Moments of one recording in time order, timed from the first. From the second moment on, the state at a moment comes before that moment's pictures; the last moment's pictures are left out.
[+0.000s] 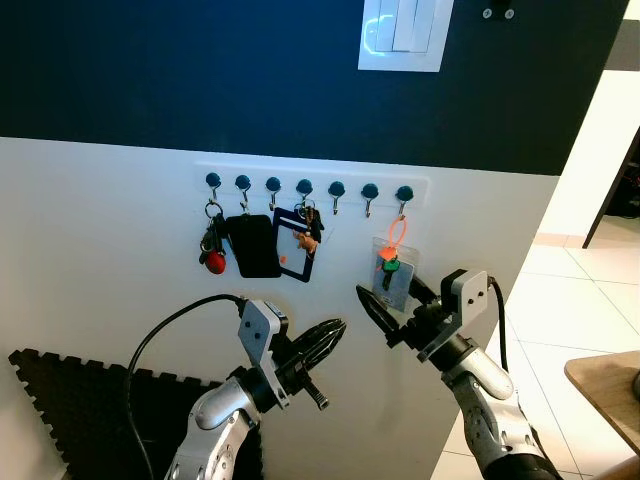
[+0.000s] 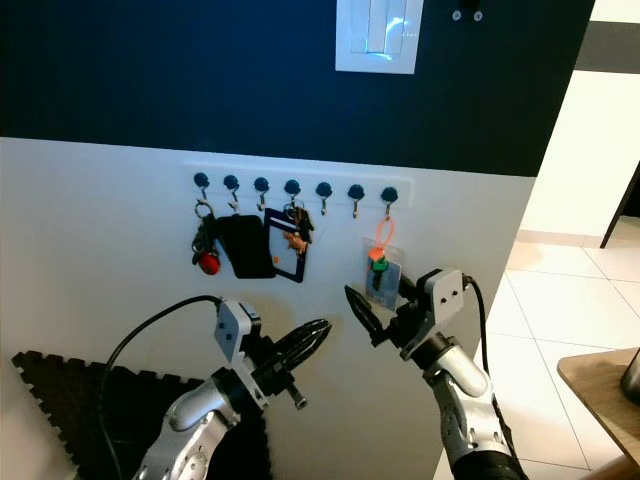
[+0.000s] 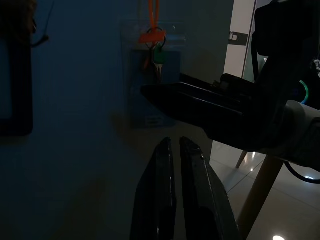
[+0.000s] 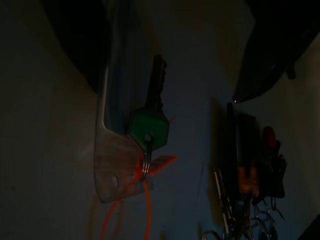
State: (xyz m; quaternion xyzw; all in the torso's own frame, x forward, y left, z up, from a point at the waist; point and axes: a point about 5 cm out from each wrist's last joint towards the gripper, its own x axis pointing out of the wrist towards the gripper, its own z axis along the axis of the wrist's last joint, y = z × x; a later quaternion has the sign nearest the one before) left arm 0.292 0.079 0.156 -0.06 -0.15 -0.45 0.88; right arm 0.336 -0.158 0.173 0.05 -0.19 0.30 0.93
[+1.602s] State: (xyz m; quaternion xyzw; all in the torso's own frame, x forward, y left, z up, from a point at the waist) left arm 0.289 0.076 0.158 -0.04 -0.14 -0.47 0.87; right arm 0.341 -0.162 0.227 0.08 -0.29 0.25 0.92
